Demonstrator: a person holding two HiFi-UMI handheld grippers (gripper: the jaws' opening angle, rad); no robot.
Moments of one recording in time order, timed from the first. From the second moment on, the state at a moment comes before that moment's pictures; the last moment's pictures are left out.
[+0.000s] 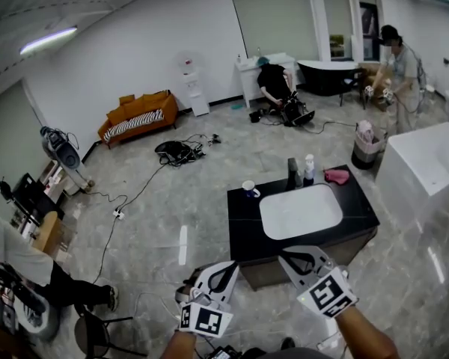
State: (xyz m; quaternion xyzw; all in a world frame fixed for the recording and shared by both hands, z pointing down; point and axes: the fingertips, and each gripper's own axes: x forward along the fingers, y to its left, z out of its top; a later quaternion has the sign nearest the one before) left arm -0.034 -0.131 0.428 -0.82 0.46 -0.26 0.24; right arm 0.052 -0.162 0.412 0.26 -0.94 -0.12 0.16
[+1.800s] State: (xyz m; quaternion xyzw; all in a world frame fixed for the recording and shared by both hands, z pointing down) left arm -0.155 -0.336 0.447 -0.86 0.40 -0.19 0.25; right arm -0.059 -0.351 0.437 0.34 -0.91 -0.11 0.22
